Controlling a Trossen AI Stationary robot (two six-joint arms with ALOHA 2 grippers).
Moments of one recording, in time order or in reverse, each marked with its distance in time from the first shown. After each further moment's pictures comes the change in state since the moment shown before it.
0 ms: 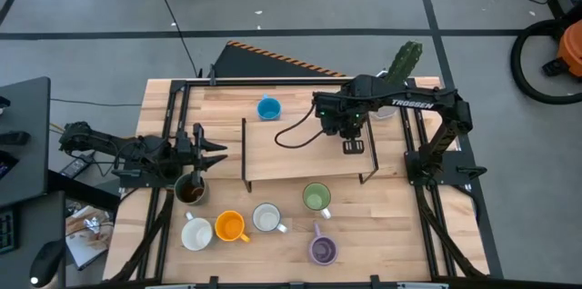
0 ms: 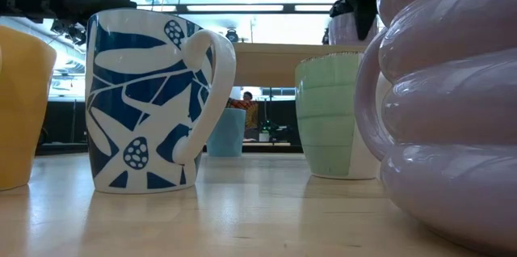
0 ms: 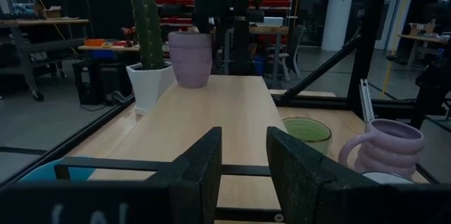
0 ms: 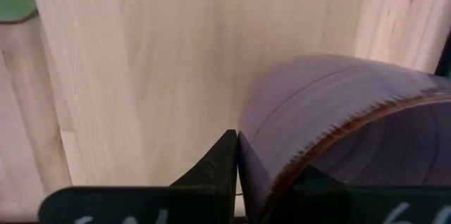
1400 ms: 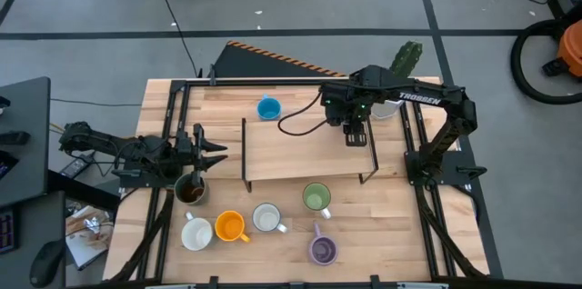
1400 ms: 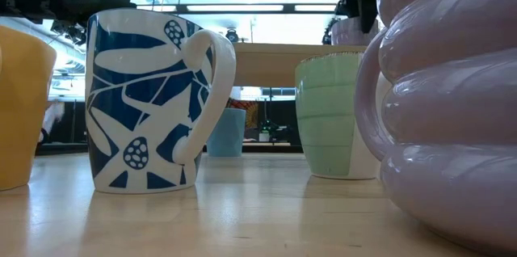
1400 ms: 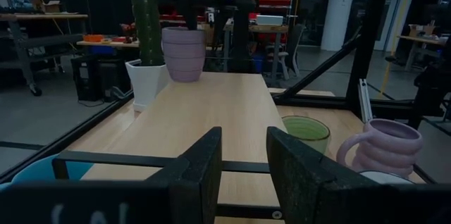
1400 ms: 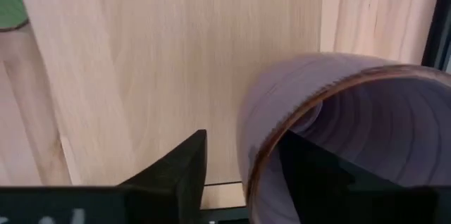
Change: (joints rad) left arm 0.000 0.000 0.000 -0.006 0.000 -0.018; right arm -0.052 -0.043 0.000 0.000 -0.026 -0.010
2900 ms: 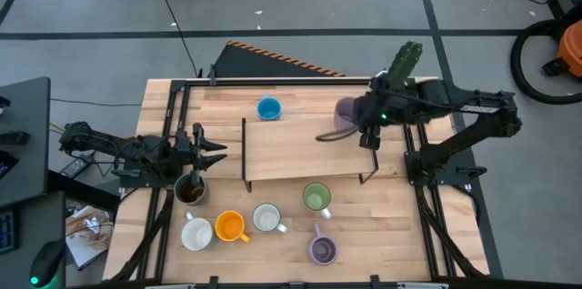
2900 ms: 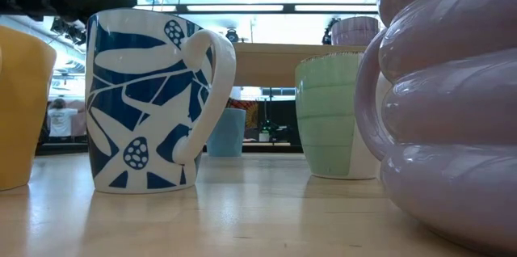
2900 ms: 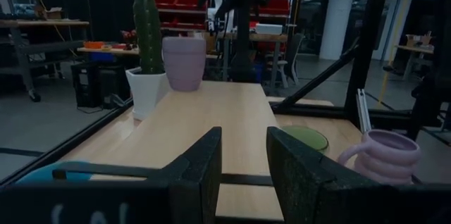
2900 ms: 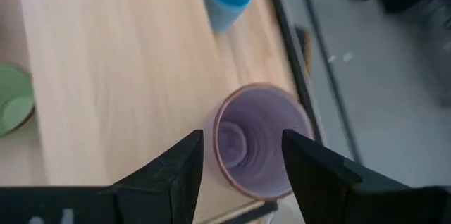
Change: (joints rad) left arm 0.000 0.000 0.000 0.040 -0.001 0.005; right arm 0.264 -0.394 -0.226 0.336 0.434 0.227
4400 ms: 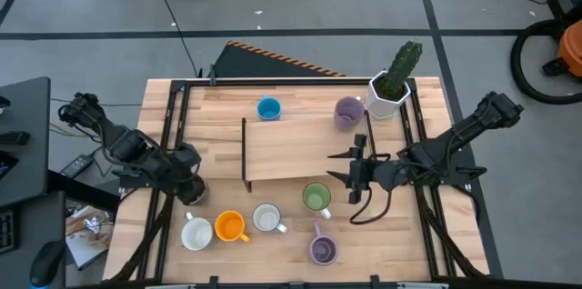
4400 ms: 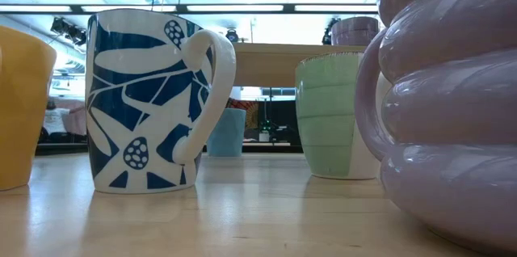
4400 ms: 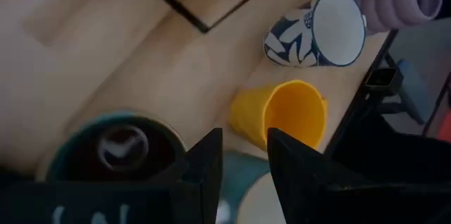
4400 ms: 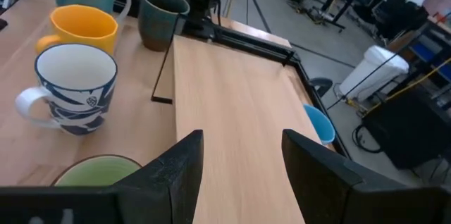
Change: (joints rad) left arm -0.355 0.640 0.823 -1.284 0.181 -1.304; right arm 0.438 -0.079 -0.654 1.061 0.271 -0.145
